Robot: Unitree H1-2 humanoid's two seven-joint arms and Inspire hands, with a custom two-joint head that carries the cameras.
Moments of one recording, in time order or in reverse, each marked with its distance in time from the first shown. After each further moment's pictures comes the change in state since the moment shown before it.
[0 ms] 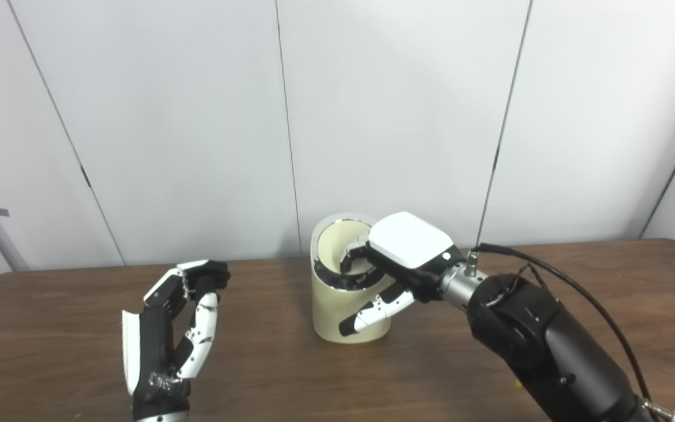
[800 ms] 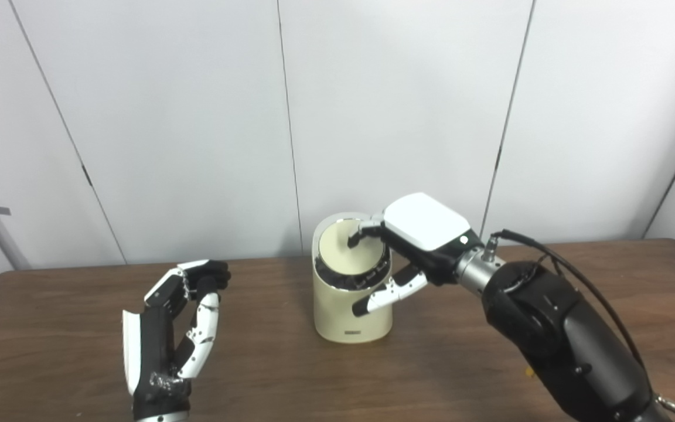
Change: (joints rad) left arm 0.000 0.001 0.000 0.001 0.003 0.000 0.002; right arm -0.019 -0.014 -0.081 -0.041 0.005 -0.011 -0.015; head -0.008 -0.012
